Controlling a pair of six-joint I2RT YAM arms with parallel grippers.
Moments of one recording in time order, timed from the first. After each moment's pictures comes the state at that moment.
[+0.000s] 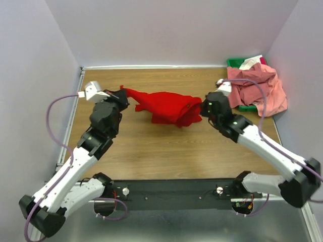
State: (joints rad) left arm -0.57 0.88 0.82 0.01 -0.55 -0.74; right arm 0.65 1.26 0.95 -0.29 0.46 0.60
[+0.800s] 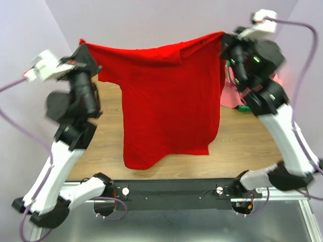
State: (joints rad) left arm -0.56 0.93 1.41 0.17 -0.74 -0.26; right arm 0.65 1.31 1.87 -0.34 0.55 0.12
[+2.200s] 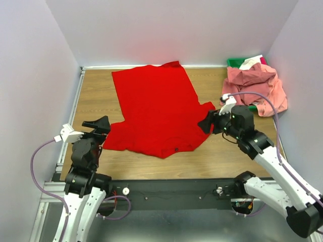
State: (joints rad) left arm -0.22 0.24 0.49 -0.39 -0.40 -0.95; right arm 0.47 0.90 0.76 -0.36 -0.14 0.27
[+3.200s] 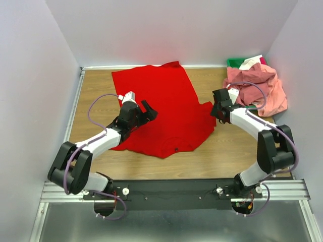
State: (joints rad) left arm -0.46 1.34 0.65 0.21 -0.01 -0.80; right arm 0.29 1.54 0.97 -0.35 0.47 0.57
